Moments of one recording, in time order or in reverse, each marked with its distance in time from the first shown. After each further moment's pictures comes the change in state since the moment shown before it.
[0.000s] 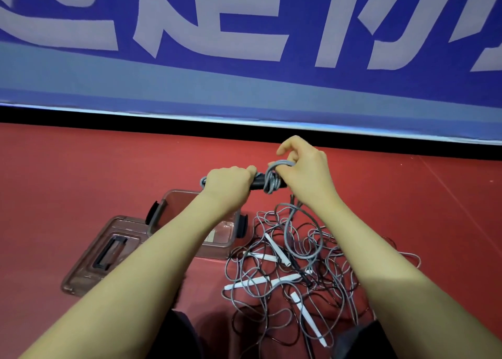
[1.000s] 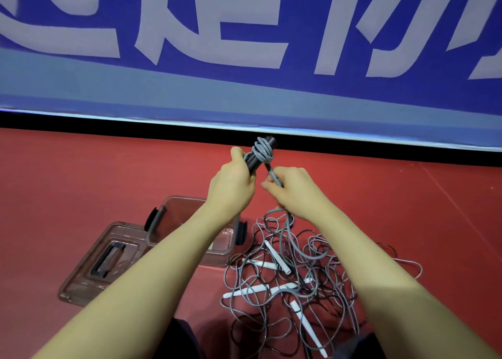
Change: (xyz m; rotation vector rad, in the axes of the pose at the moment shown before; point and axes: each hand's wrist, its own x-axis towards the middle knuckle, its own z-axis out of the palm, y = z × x) left_hand 0.000 0.009 -0.013 -0.803 0.296 -0.229; right_hand 0.001 0.006 0.009 -0.035 -0.349 0.001
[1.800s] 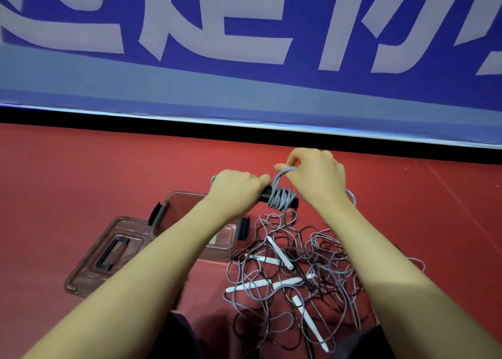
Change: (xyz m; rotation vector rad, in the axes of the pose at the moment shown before) left_hand -0.003 -0.016 0.002 0.841 -0.230 0.523; right_hand -0.001 -0.006 -0.019 -0.437 0.282 0.082
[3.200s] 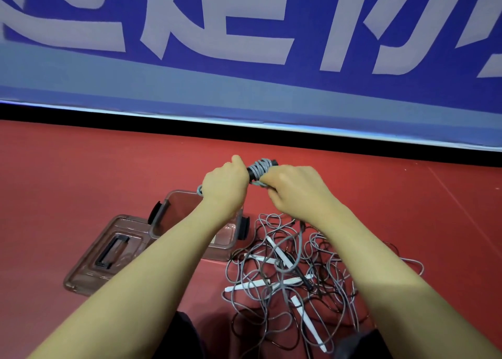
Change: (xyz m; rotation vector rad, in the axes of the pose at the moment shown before) left_hand 0.003 0.001 -0.003 -0.245 -0.092 -0.538; right_hand -0.015 -0.019 0.000 -0.253 -0.185 -0.562
